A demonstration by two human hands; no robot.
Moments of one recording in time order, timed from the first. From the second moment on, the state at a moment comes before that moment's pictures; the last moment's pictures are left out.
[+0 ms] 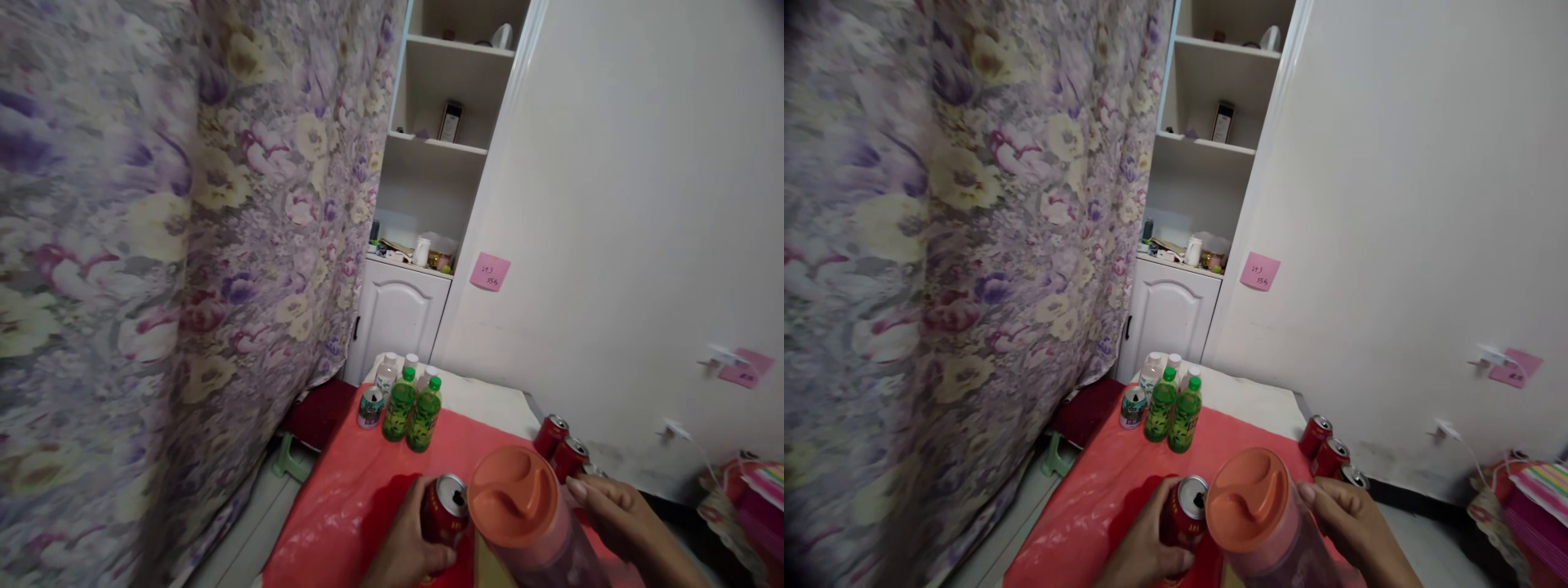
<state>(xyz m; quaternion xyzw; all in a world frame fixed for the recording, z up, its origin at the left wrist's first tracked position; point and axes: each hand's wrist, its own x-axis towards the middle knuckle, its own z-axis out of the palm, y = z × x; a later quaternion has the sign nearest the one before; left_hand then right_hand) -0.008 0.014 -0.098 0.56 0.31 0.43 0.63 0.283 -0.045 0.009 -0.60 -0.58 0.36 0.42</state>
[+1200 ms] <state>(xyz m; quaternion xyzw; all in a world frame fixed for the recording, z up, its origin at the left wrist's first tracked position) -0.015 0.016 -0.099 0.57 0.33 0.44 0.61 0.281 -0.044 0.018 -0.62 -0.57 0.34 0.42</state>
